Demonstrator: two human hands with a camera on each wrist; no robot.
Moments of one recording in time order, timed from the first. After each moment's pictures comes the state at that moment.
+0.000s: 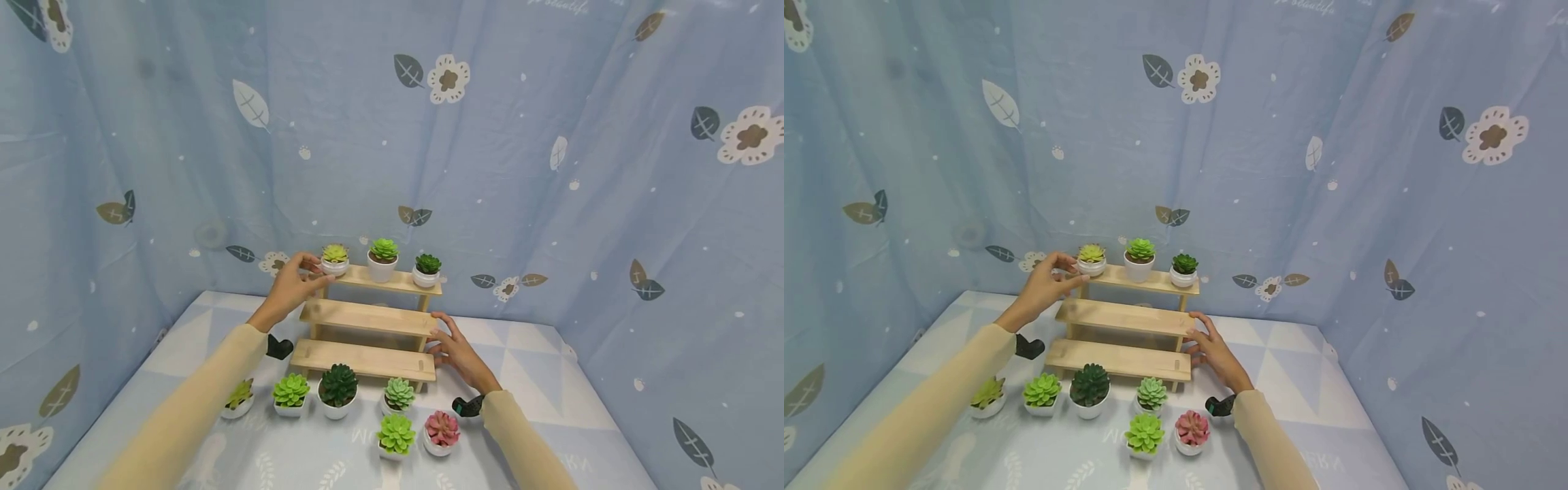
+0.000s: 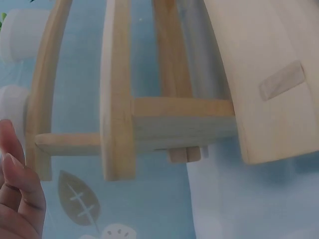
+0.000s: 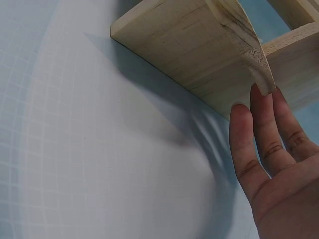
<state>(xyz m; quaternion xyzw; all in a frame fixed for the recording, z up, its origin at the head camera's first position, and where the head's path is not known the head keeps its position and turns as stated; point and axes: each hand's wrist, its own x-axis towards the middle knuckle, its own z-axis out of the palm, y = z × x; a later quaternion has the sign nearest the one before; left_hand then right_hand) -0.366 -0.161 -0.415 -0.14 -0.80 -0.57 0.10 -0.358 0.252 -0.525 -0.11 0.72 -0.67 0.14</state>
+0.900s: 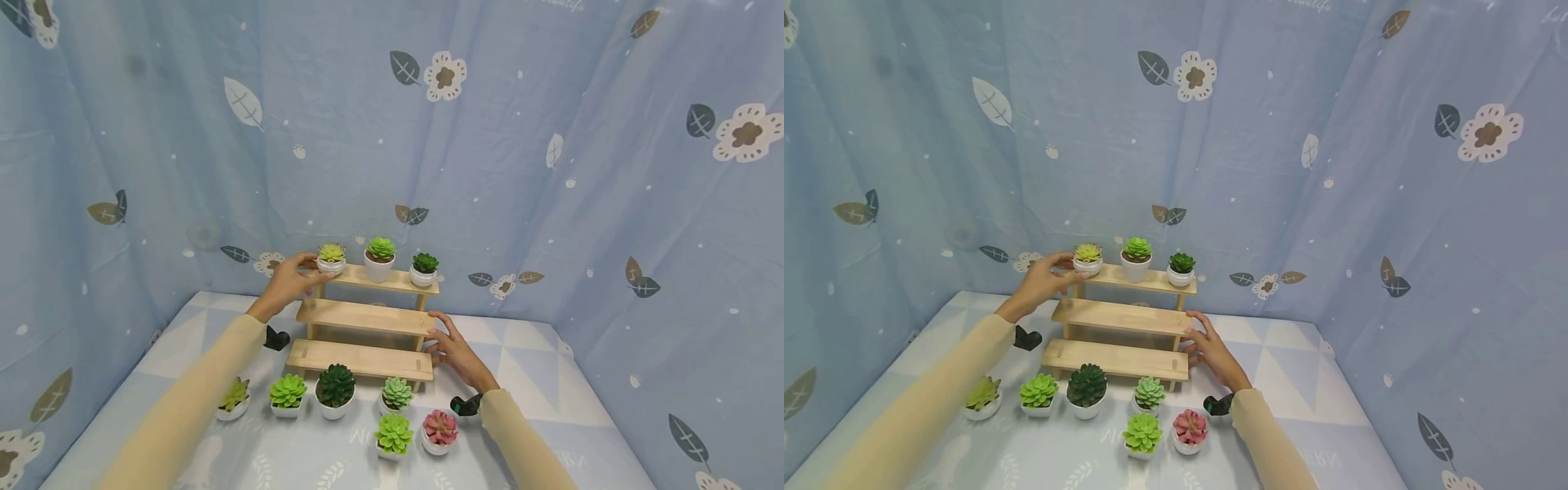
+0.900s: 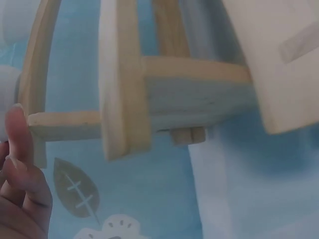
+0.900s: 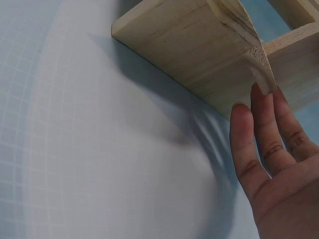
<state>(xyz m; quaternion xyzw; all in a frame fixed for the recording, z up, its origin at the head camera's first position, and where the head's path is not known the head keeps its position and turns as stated) -0.387 -0.166 -0.413 -0.11 -0.84 -0.53 0.05 -0.355 0.252 -0.524 -0.11 0.72 -0.67 0.14</state>
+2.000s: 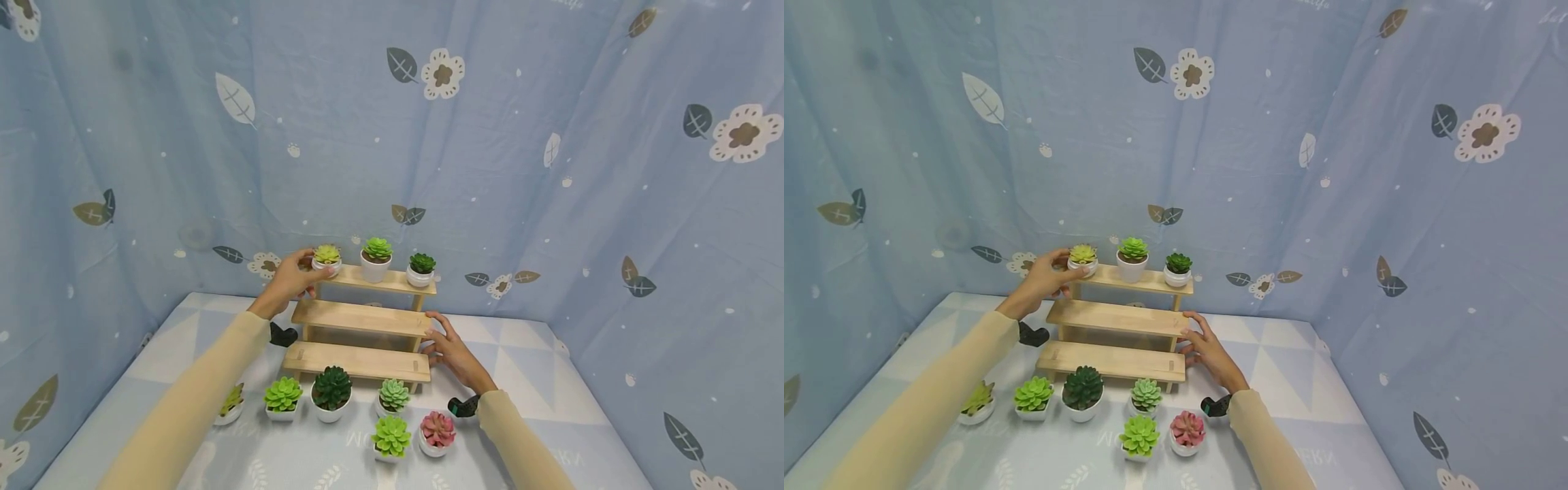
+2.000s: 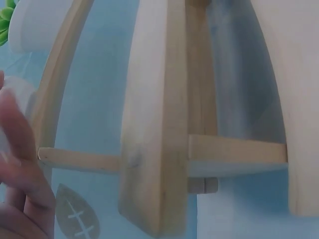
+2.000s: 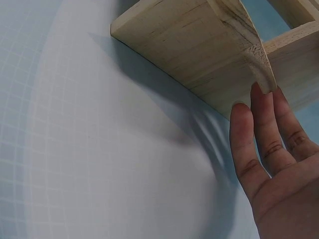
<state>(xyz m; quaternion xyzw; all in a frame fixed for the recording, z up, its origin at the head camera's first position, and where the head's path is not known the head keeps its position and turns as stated) -0.396 -0.158 -0.408 -0.09 -0.79 -0.61 -0.02 -0.356 0.253 -0.527 -0.11 0.72 -0.67 0.14</state>
